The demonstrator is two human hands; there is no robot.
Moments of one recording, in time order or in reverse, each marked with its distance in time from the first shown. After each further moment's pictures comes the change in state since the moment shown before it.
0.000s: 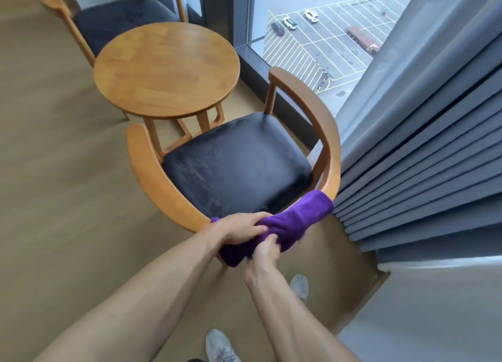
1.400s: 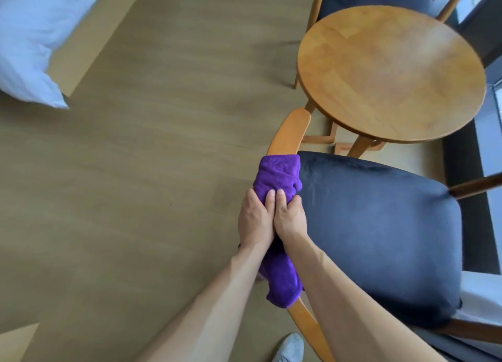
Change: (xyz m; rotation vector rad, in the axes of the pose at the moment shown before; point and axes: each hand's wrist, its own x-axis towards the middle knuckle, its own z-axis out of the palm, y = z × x) left_hand -0.010 -0.125 -0.032 -0.867 1.340 -0.970; right_hand 0.047 0.038 0.205 -1.466 -0.855 -0.612
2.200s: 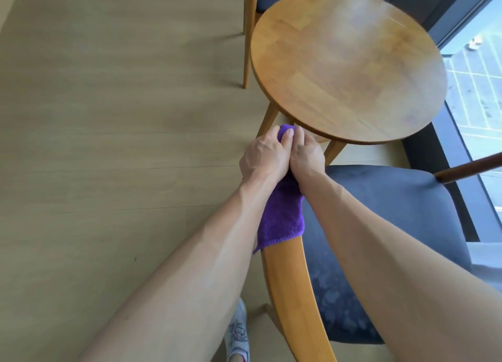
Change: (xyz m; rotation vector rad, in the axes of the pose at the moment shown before) left_hand 0.210 0.117 0.041 0.255 -0.279 0.344; right_hand 0.188 -0.104 -0.023 -0.117 0.392 -0.114
